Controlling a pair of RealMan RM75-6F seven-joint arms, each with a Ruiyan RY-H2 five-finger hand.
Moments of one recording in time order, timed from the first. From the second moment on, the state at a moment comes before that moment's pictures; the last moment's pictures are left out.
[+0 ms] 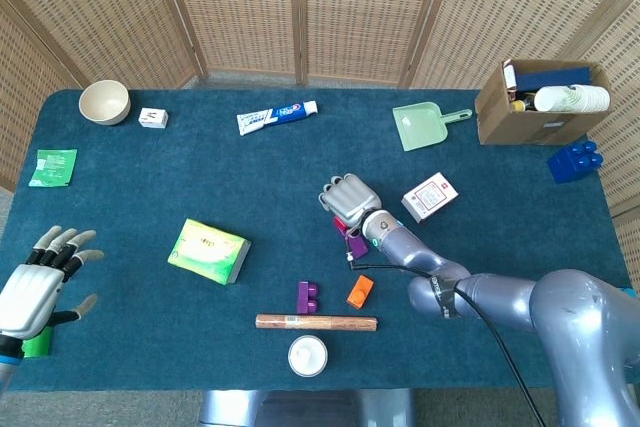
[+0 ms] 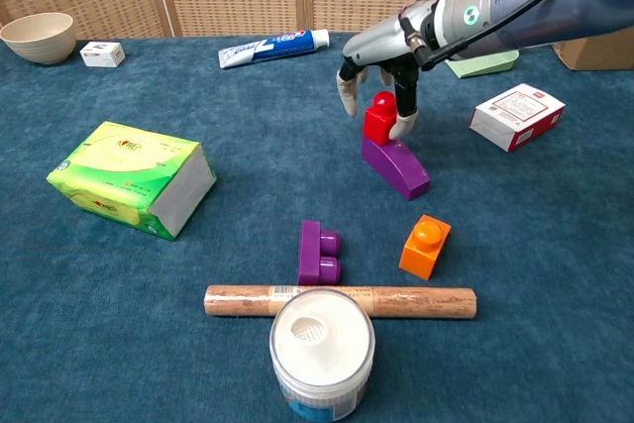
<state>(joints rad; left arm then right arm) -0.17 -1.06 0.04 -1.61 1.62 1.41 -0.06 1.36 -1.45 -0.01 -1.38 -0.63 0.59 -0.48</state>
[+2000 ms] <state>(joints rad) -0.06 -1.07 0.09 -1.70 1.71 1.55 0.03 0.31 -1.10 -0.07 -1.63 -1.41 1.58 -0.05</state>
